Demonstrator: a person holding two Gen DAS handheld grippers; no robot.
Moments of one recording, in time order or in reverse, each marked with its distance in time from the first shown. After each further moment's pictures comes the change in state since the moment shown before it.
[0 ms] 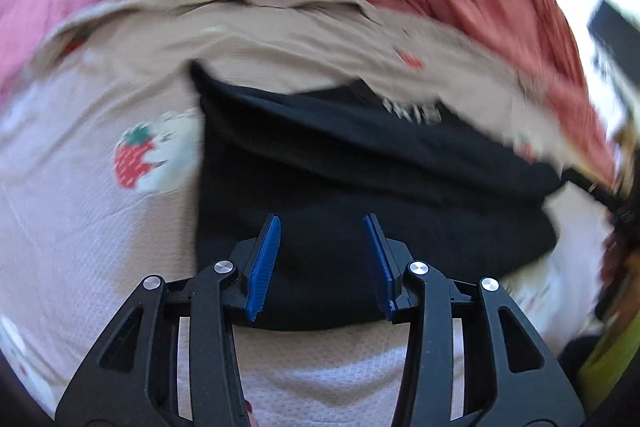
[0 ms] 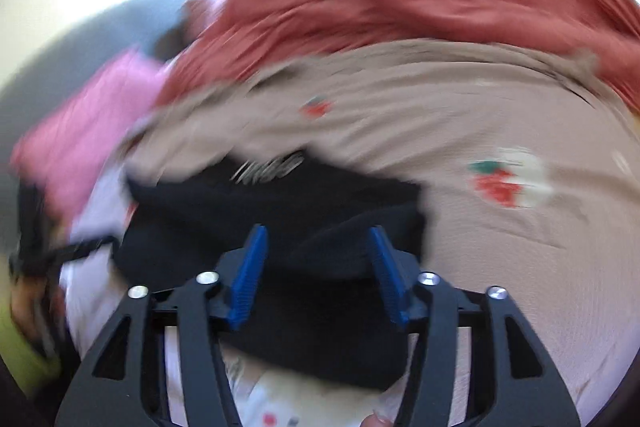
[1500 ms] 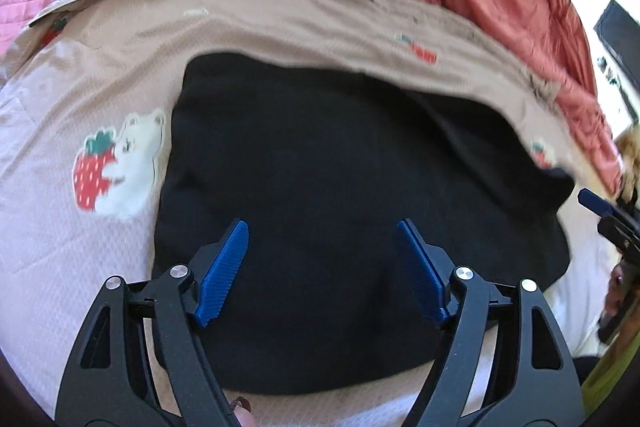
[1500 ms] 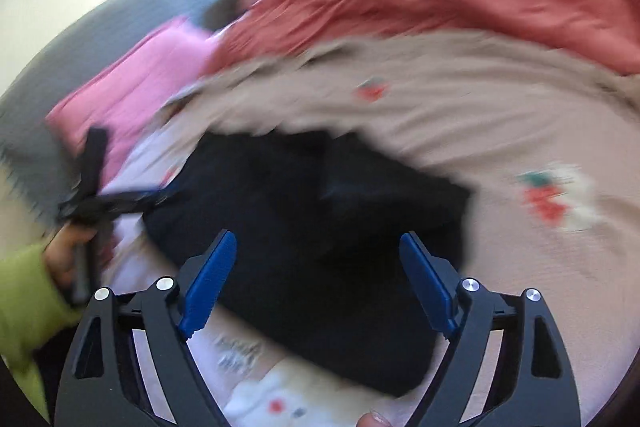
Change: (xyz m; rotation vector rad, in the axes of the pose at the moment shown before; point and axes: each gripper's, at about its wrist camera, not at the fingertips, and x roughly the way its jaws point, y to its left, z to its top) left arm 0.039 0.008 0.027 -0.067 0.059 -0.009; right arm 0.018 -0.006 0.009 -0.087 0.101 0.171
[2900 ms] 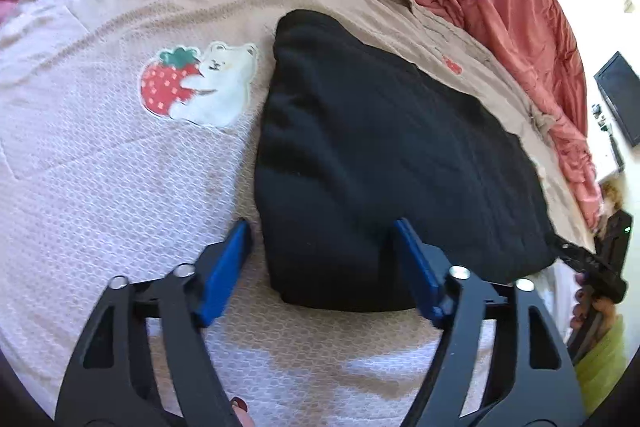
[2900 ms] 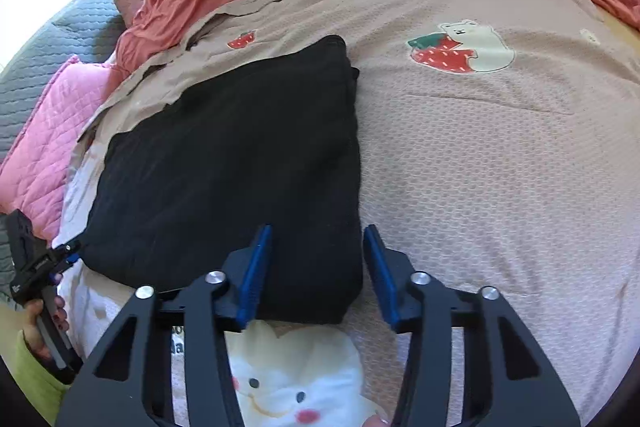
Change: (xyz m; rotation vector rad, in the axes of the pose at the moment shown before) left arm -0.026 0.071 -0.050 -0.196 -0.025 -0.114; right arm -0.003 -0.037 -0.061 0.400 -0.001 -0.259
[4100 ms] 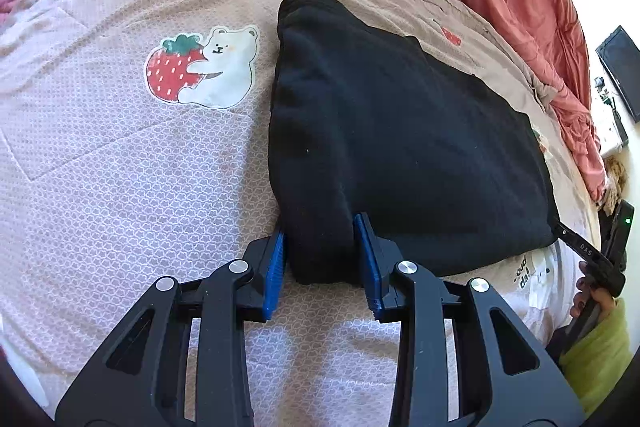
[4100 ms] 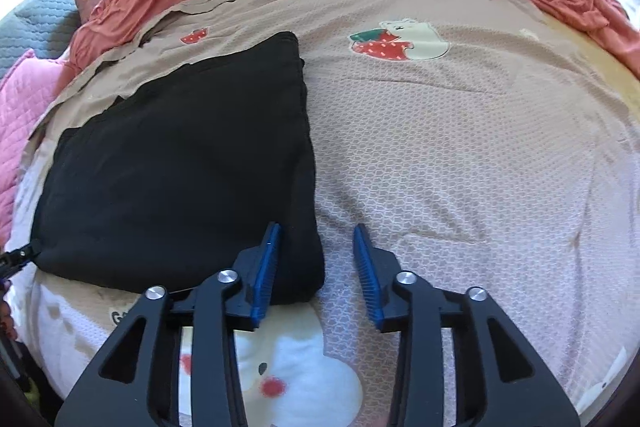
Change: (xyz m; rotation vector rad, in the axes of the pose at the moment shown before) left arm 0.000 0.000 0.004 0.073 0.097 0.046; right arm -0.008 0.005 -0.024 0.010 -0.039 -0.261
